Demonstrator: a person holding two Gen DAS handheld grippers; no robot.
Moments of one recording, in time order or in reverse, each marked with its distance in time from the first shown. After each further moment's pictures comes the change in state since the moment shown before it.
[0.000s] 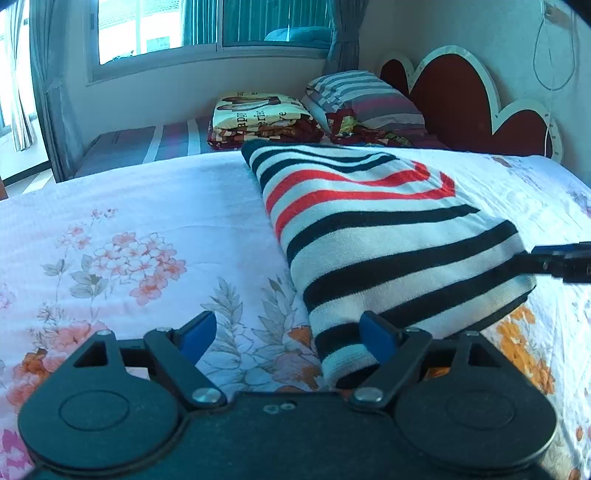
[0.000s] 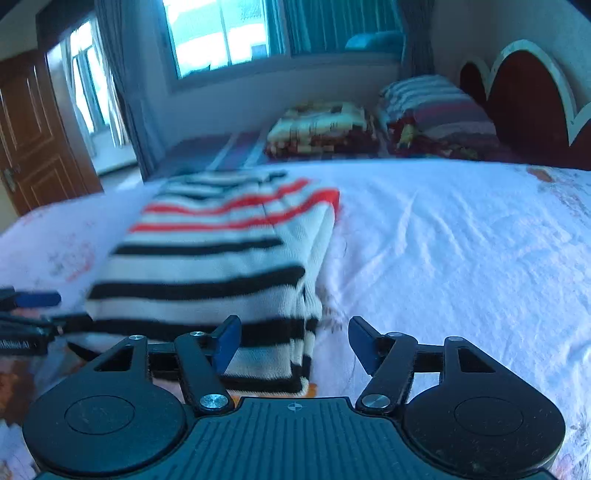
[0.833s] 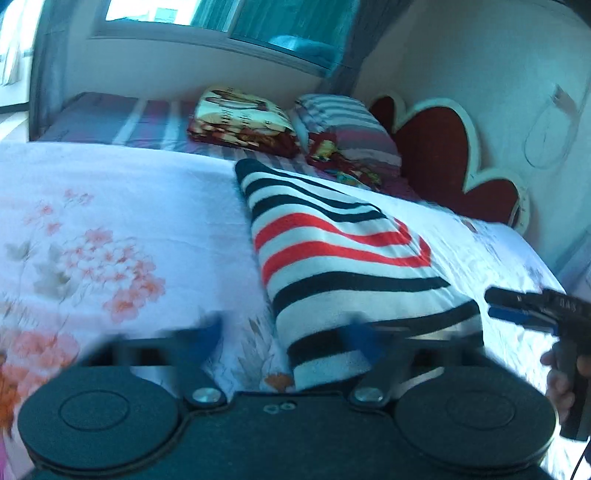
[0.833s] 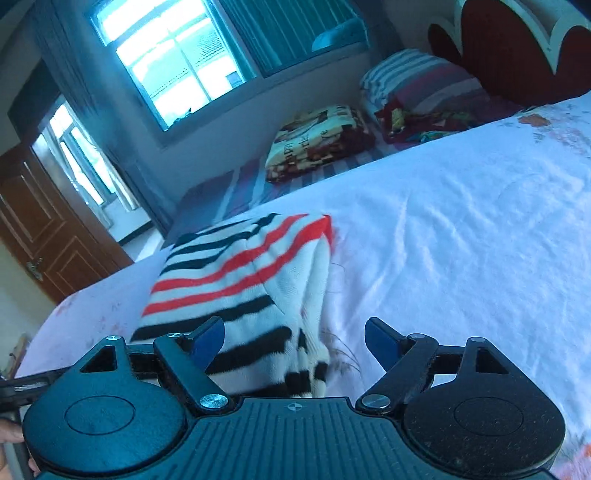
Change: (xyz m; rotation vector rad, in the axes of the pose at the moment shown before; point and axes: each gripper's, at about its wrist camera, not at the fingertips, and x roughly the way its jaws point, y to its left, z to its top) left arm 0.016 0.045 0.031 -0.209 -0.006 -0.219; right arm 0.004 -0.044 0.034 0.281 -0.018 0.145
